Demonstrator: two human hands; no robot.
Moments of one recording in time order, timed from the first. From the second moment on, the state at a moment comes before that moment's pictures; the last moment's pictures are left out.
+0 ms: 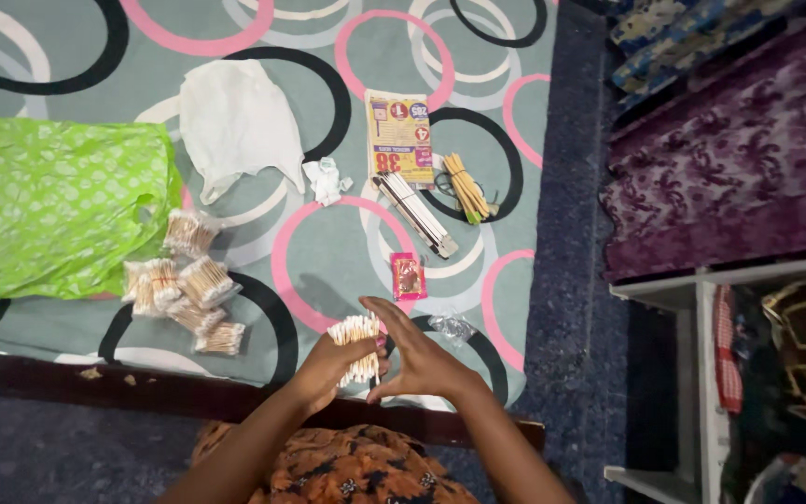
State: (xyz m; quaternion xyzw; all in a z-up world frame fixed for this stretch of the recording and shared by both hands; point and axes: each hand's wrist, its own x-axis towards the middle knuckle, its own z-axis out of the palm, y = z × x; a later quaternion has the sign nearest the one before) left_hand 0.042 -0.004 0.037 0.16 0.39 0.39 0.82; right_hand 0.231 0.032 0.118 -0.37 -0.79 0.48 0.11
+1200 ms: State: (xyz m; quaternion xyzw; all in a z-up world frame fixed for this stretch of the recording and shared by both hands) left_hand 0.087 -0.056 0.022 0.26 0.44 0.23 0.83; right_hand 0.210 0.037 0.055 -0.13 -0.75 0.65 -0.04
